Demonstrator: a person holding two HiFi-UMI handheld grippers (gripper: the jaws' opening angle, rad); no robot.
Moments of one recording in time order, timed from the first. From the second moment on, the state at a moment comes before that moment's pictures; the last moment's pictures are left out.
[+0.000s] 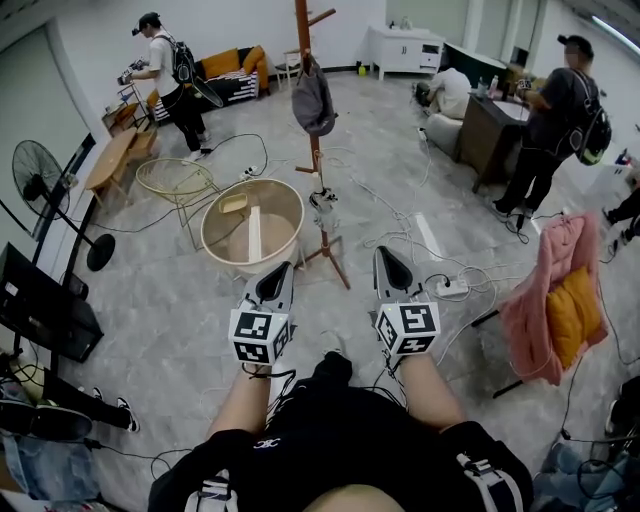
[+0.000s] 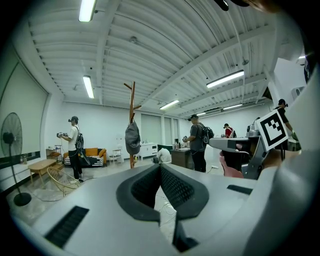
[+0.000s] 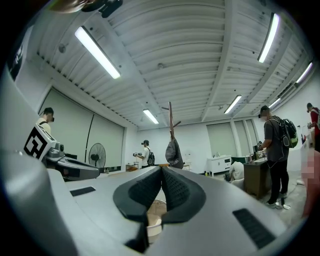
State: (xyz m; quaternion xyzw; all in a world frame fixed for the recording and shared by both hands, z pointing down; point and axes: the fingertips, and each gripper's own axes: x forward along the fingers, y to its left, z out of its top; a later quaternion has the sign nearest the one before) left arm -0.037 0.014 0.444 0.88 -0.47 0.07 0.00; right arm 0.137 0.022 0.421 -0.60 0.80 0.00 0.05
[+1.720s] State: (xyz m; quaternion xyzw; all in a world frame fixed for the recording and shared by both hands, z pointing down) left arm -0.038 -0.514 0.447 0.86 -0.51 0.07 0.03; right arm 0.122 -0.532 0.353 -0.53 0.84 0.03 0.09
